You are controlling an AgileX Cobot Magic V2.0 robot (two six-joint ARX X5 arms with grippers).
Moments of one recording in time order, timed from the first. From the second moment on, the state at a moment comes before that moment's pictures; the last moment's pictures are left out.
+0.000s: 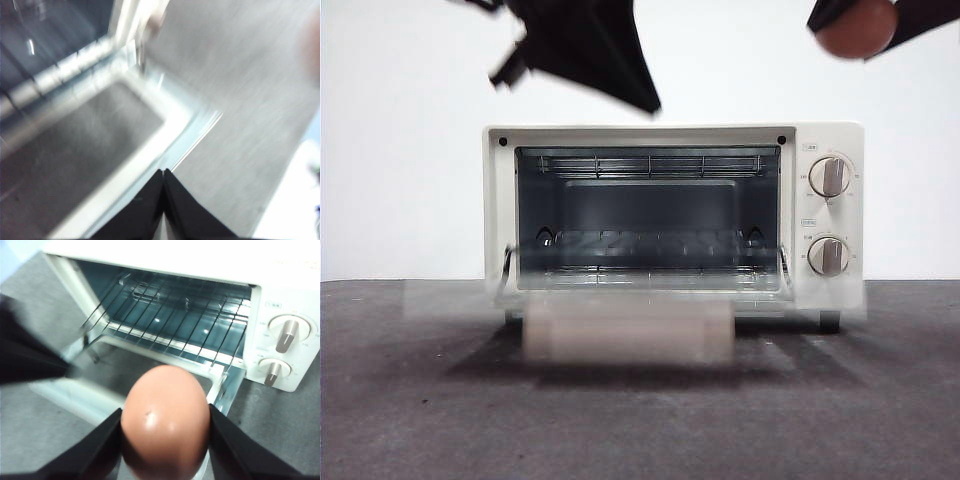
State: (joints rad) left arm -0.73 1.43 1.24 -0.54 0.30 -0.15; right arm 0.58 0.87 0.88 -0.55 -0.03 0.28
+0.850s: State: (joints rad) left arm -0.40 1.00 0.82 -0.41 0.40 -0.23; right arm 0.52 1.31 0.88 -0.19 -0.16 0.29
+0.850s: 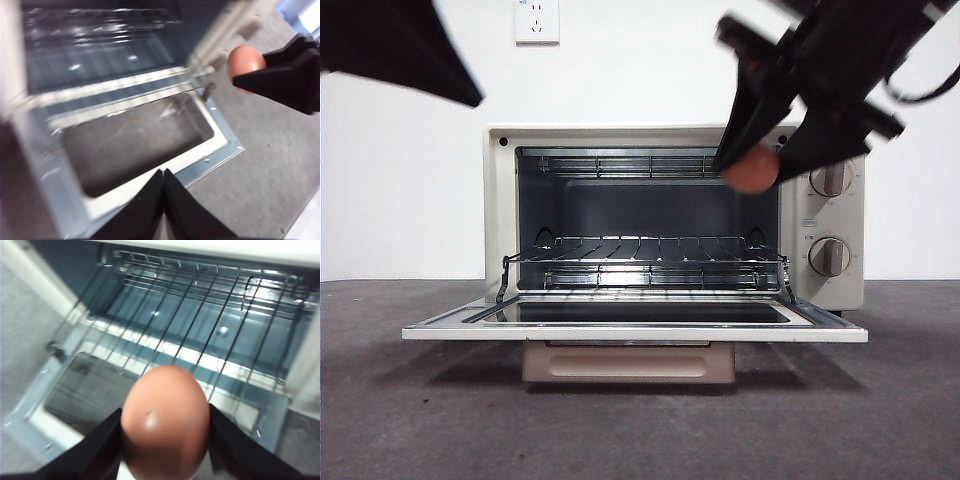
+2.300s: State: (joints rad) left arm -0.29 0.92 0.68 -0.37 0.49 -0.25; right arm 0.50 1.56 0.88 0.08 -0.10 0.37
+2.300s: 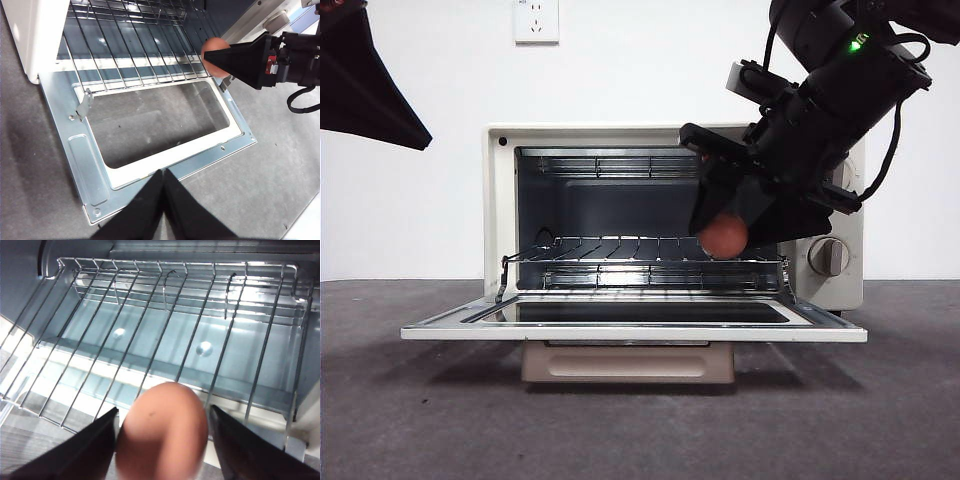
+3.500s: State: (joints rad) left arm -0.17 1.35 0.65 -0.10 0.42 -0.23; right arm 0.54 0.88 0.88 -0.35 -0.11 0.32
